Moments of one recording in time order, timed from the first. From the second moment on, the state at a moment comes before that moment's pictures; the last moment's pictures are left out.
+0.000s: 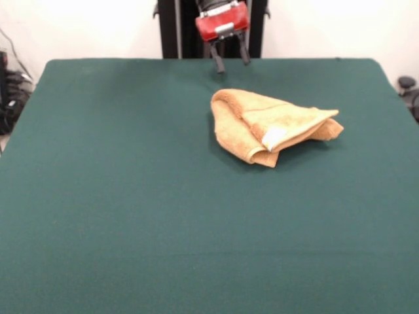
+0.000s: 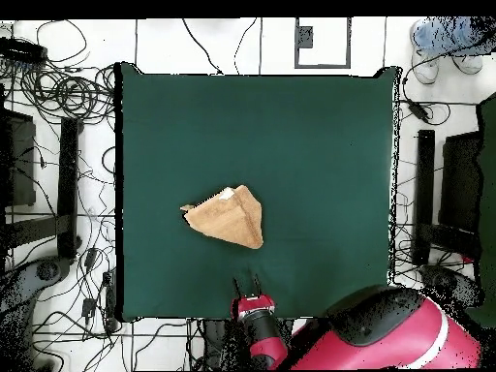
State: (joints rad) arm -0.65 -0.10 -0.05 2.20 -0.79 -1.17 1.74
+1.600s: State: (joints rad) arm -0.60 -0.09 -0.12 2.16 -0.73 -1.27 1.74
